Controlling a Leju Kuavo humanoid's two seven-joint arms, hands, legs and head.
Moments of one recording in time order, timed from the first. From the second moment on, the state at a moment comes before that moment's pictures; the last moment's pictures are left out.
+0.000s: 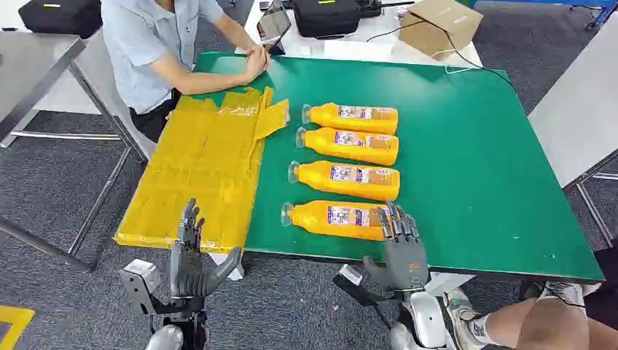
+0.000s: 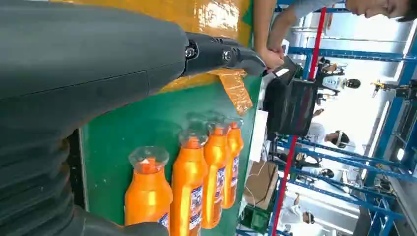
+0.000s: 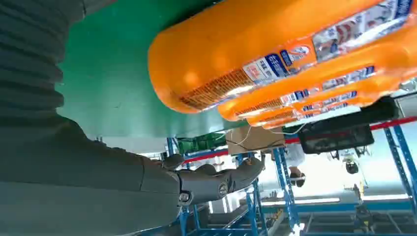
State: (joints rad) left arm 0.10 -0.26 -0.14 -1.46 0.04 0.05 -0.52; right arm -0.07 0.09 0.23 -1.11 1.17 -0.69 -0.11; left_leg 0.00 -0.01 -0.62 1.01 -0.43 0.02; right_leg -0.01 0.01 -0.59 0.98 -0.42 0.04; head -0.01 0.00
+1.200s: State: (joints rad) left arm 0.06 -0.26 -0.15 -1.41 0.08 0.03 -0.52; right arm -0.35 0.12 0.23 -0.72 1.22 -0.65 -0.04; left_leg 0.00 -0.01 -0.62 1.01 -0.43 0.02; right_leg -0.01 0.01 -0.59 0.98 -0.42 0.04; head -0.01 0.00
